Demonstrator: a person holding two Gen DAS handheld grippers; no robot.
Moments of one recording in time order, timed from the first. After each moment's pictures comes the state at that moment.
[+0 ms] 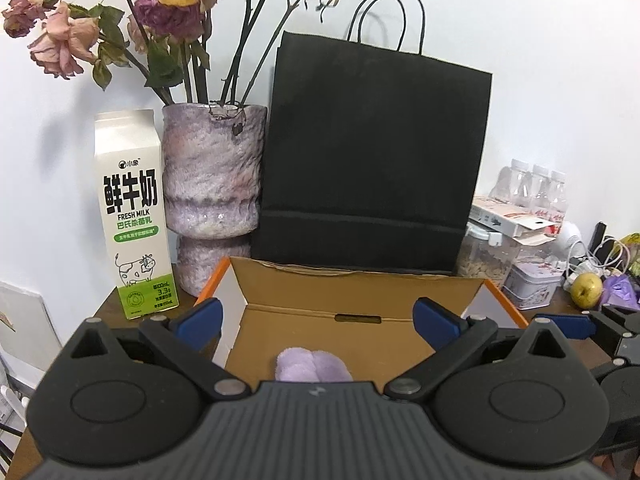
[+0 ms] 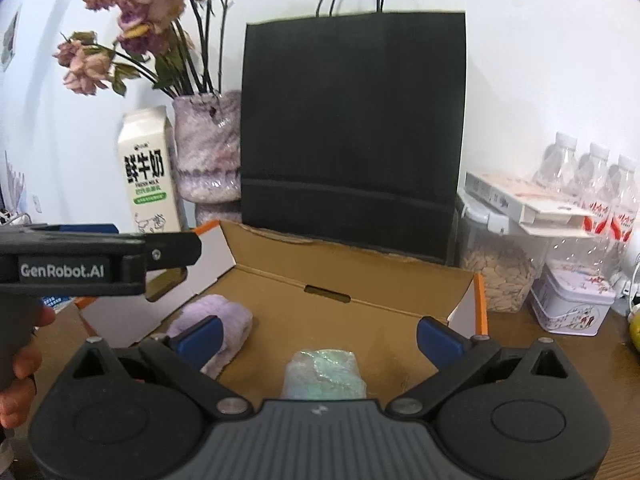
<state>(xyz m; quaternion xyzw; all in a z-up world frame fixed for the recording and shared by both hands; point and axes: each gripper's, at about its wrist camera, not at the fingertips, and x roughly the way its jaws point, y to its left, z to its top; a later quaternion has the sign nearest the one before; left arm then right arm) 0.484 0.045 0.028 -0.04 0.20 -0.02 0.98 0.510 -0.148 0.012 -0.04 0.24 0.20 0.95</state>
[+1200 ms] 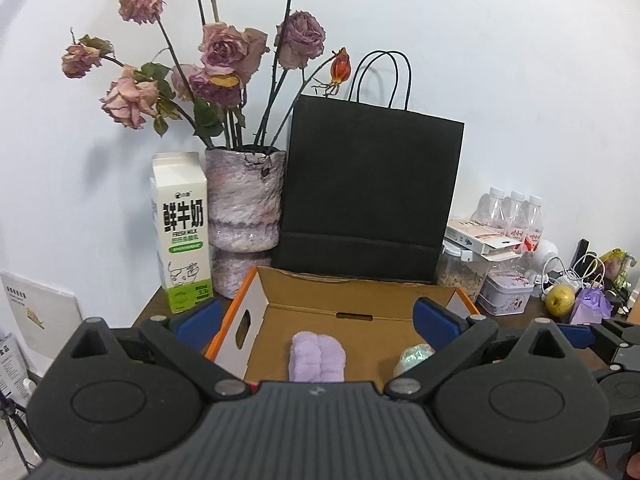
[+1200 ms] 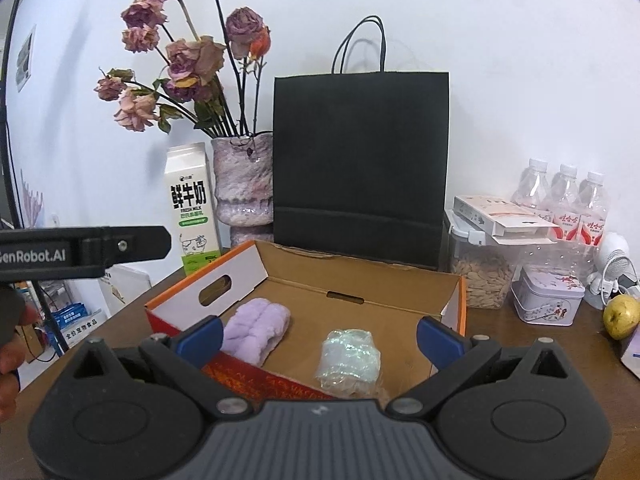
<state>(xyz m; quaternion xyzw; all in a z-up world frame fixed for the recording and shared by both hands) 0.383 0.045 0.076 -0.05 0.18 0.00 0.98 0.420 -0.164 0.047 -0.03 0.22 0.20 0.95</state>
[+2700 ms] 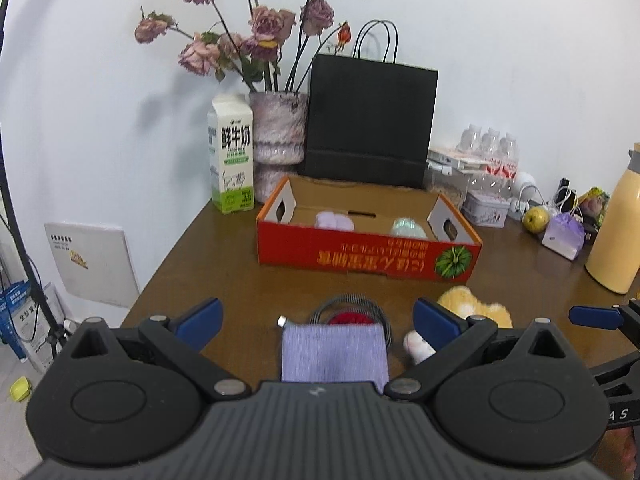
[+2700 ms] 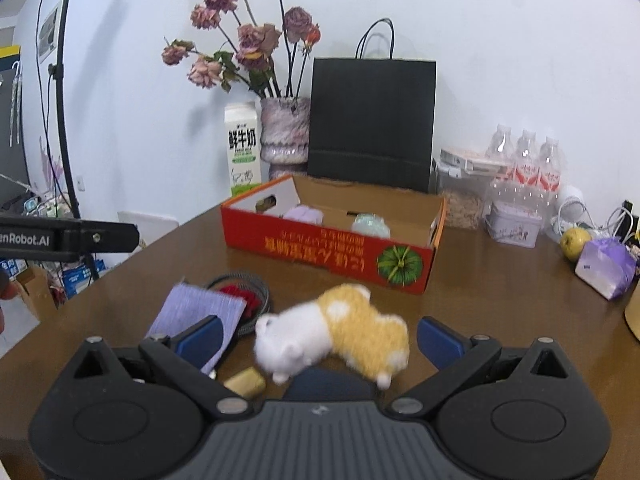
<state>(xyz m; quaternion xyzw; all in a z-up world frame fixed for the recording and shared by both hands) 0.199 0.041 0.044 -0.04 0.24 0.02 0.97 0.225 -0.194 0.020 -0.05 0.25 0.20 0.95</state>
